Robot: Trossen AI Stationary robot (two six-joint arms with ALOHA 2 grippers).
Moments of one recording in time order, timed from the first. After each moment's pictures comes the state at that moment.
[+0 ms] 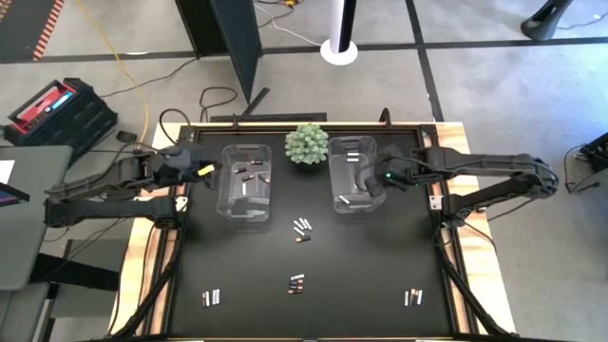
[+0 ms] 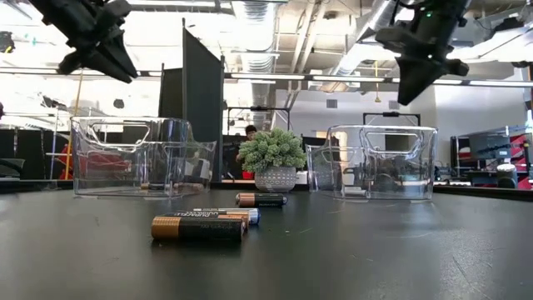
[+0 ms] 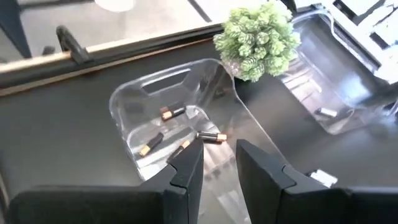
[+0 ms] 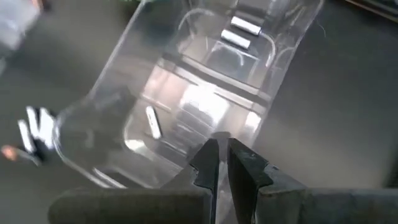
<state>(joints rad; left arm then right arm) 0.27 0.60 0.78 -0.82 -0.39 -0.64 -0.11 1.15 1.03 -1.03 0.34 0.86</state>
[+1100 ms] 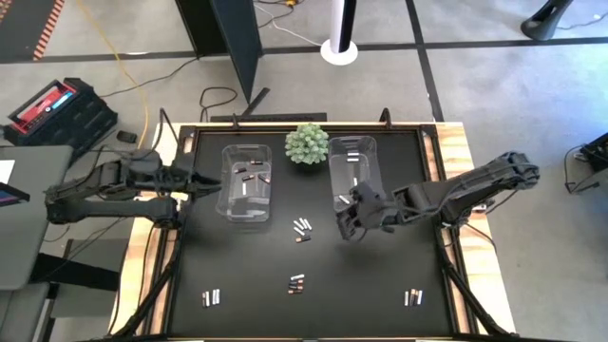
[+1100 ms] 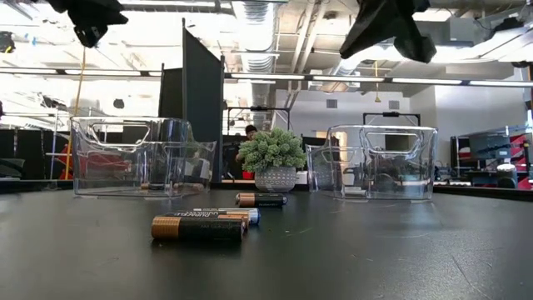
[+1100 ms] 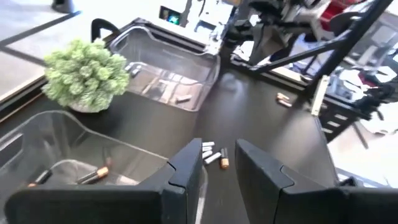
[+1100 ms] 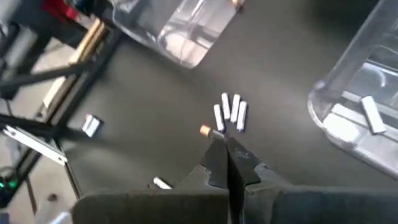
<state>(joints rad) 0.14 0.42 0.78 -0.67 0.02 -0.27 0.29 1.35 1.09 -0.54 0.39 1.13</state>
